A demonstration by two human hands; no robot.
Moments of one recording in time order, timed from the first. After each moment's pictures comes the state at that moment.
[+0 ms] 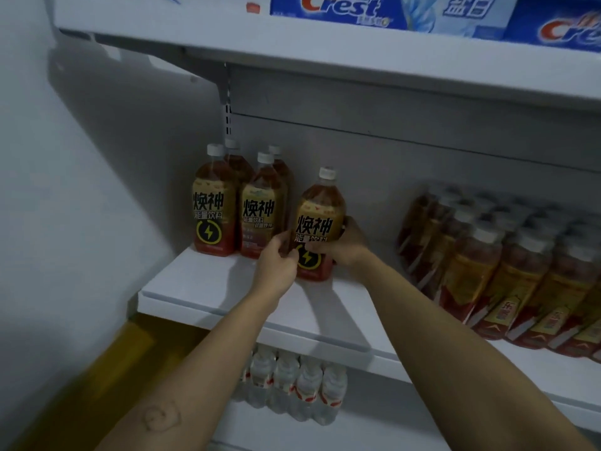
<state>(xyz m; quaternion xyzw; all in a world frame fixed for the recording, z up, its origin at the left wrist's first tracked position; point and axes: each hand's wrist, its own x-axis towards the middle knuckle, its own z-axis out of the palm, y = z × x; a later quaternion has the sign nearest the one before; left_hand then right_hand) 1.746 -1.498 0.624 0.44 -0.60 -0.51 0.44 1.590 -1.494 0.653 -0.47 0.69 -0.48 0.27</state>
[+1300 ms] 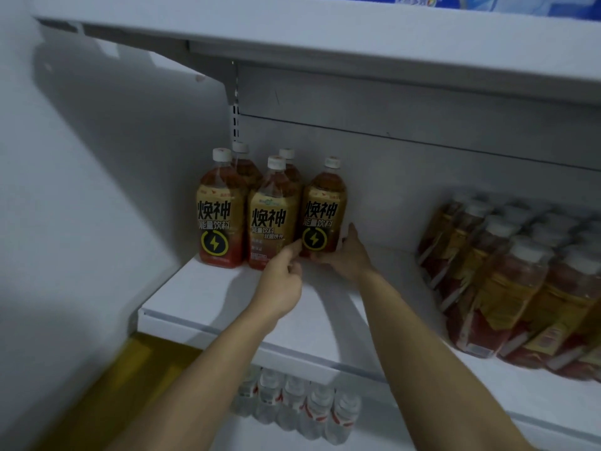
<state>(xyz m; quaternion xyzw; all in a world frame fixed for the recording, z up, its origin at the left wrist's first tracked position) 1.760 -1.513 0.622 0.40 -0.67 -0.47 0.42 1.598 -1.529 0.640 -0.48 0.70 -0.44 0.29</state>
